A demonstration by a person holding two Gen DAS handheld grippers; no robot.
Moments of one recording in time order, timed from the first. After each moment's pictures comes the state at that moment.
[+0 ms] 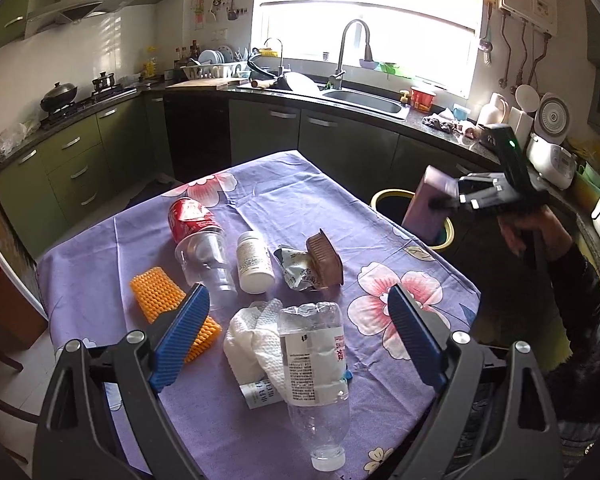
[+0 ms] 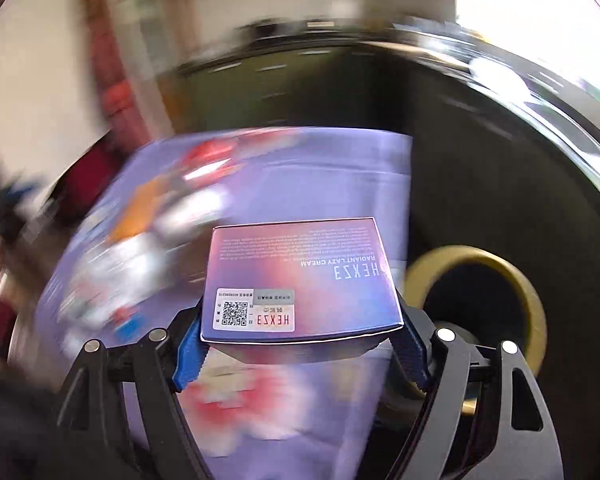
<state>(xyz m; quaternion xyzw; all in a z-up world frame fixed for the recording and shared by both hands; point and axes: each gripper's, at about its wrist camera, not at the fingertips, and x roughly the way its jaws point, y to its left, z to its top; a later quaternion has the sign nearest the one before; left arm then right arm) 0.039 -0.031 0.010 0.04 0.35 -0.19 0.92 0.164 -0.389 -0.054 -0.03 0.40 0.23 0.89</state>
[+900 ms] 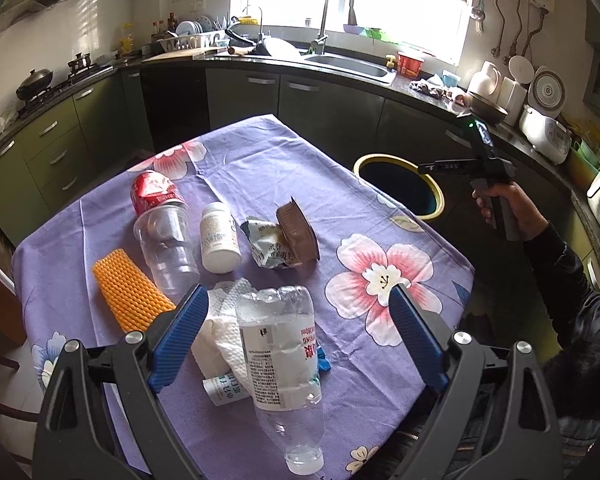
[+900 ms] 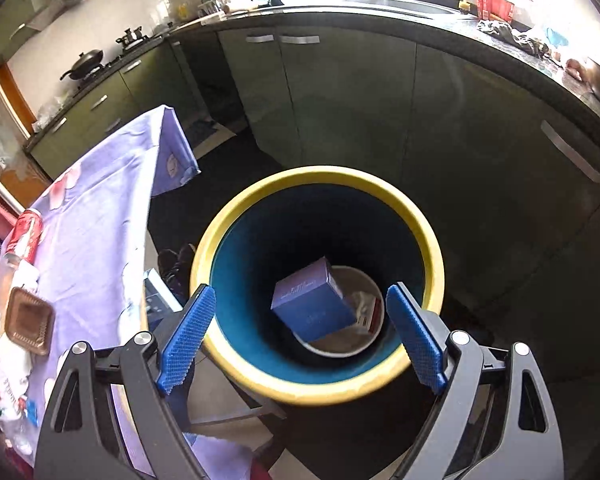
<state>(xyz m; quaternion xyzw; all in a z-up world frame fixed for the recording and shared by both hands) 0.057 -0.067 -0.019 0.05 0.40 -0.21 0.89 0.217 -0.509 -0.136 0.09 0.46 0.02 0.88</state>
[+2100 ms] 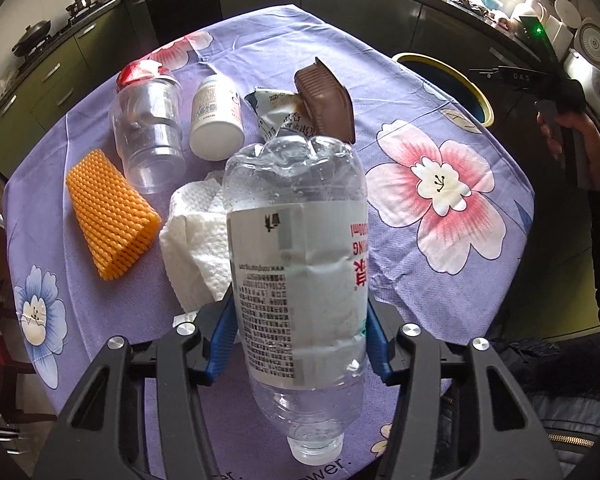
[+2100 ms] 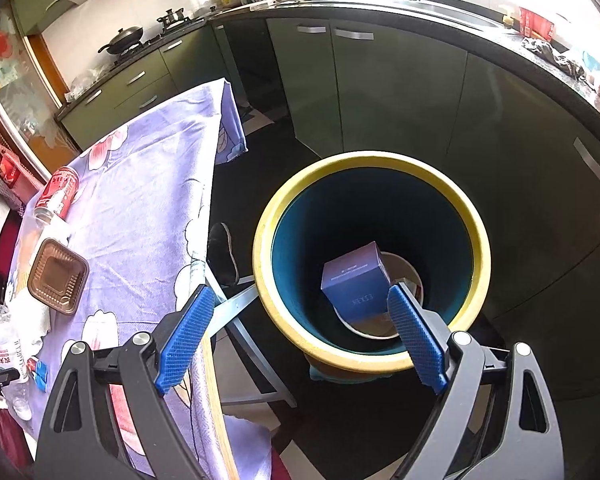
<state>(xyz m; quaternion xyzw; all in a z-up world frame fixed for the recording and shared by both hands) 0.072 -0.079 -0.108 0.10 0.53 -0.16 0.83 0.202 -0.461 -0.133 0.06 0.47 0.09 0.88</state>
